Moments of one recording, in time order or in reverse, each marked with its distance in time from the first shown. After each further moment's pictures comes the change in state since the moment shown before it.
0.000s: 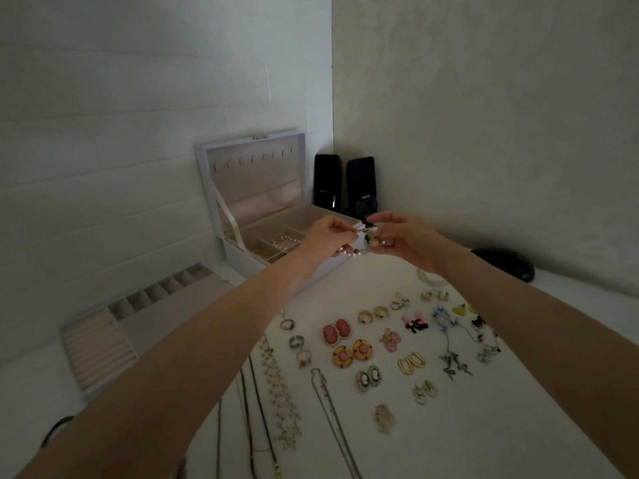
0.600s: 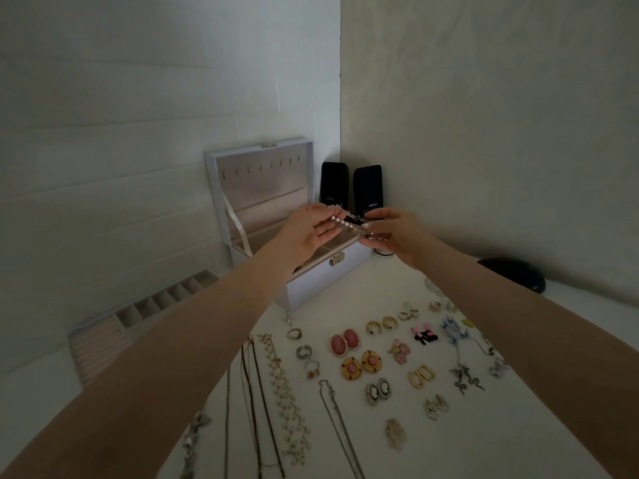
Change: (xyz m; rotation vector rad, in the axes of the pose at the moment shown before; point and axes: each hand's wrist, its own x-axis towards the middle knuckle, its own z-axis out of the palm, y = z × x) left_hand 0.016 0.013 -0.040 -0.766 0.058 -0.144; right_hand 0.022 -0.009 0.025 0.064 0.140 -0.043
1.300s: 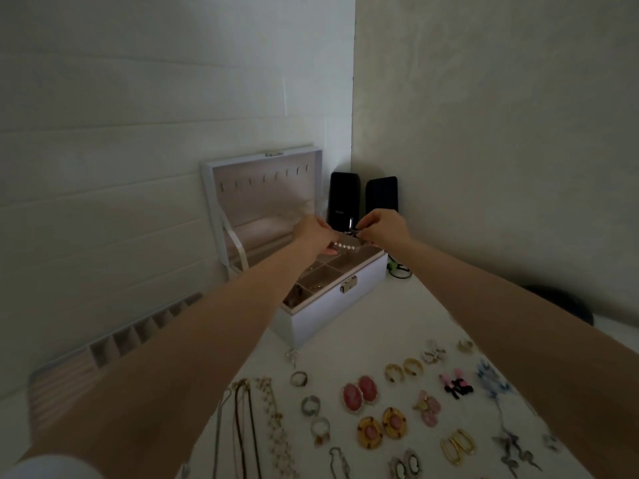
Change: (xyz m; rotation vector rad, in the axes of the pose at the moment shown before) left_hand 0.075 -0.001 -0.010 0.821 0.268 0.048; right_hand 0.100 0.015 0.023 -0.764 0.223 -0.159
